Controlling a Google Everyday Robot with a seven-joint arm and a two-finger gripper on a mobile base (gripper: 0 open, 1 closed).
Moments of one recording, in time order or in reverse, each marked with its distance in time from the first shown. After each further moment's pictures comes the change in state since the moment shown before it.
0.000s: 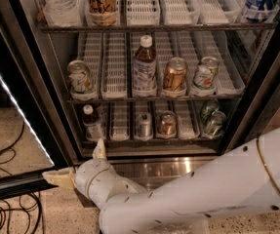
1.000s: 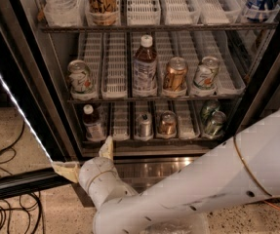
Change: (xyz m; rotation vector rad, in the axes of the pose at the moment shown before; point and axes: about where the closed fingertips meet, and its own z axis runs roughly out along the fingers) arm 0.001 -0.027 0.005 0.159 -0.066 0.013
